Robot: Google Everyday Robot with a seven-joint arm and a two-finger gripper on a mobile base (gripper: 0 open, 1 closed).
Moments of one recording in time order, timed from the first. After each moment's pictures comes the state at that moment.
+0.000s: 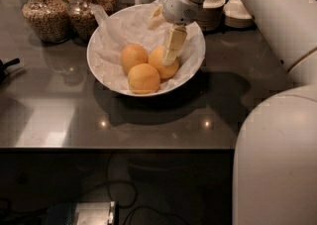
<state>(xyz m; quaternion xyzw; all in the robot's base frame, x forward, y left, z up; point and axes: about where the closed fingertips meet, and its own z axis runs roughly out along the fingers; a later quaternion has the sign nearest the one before) 0.654 -0.001 0.903 -0.80 0.55 0.10 0.22</state>
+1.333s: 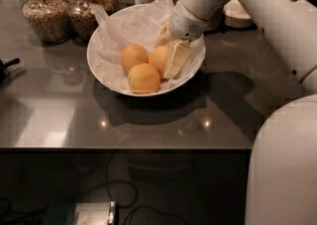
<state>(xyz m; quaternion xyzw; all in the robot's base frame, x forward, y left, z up) 0.630 -0.016 0.869 -0.77 0.59 0.16 0.19</state>
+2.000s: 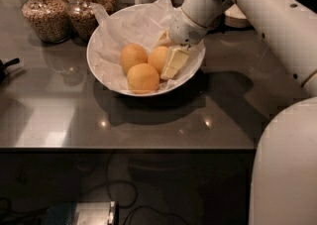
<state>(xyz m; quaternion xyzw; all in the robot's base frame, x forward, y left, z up) 0.627 -0.012 0.854 -0.77 0.59 0.17 0.19</state>
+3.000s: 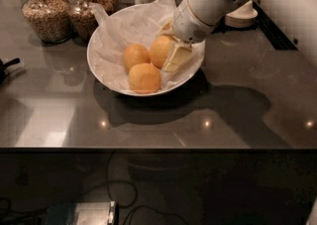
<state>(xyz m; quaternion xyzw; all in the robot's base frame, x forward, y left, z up) 0.624 -0.013 0.890 -0.76 0.57 0.10 0.28</state>
